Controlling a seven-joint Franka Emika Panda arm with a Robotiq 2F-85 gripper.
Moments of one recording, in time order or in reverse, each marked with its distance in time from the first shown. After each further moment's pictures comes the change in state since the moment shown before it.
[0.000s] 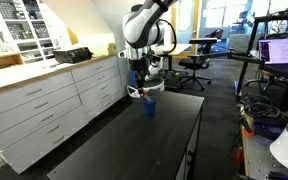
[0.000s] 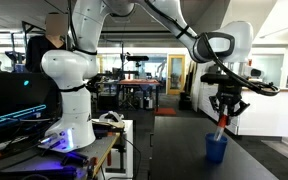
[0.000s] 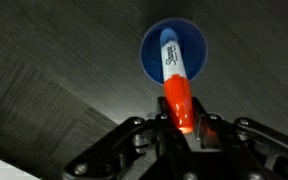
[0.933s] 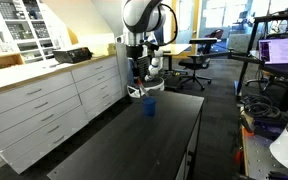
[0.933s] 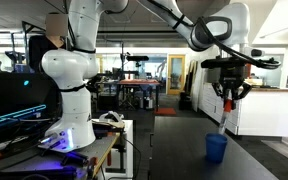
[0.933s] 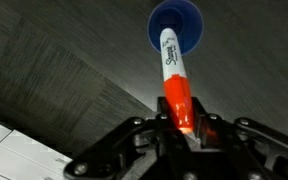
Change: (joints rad) arm 0.010 -0.098 0.001 -0.002 0.005 0.000 0.032
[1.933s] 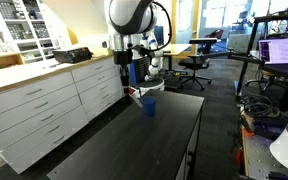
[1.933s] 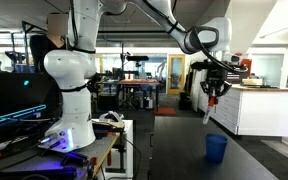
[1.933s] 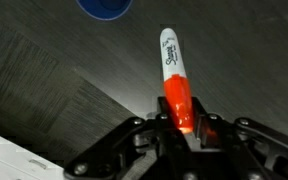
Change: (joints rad) arm 0.119 -0.005 0.047 -0.010 -0.005 -0.034 0.148
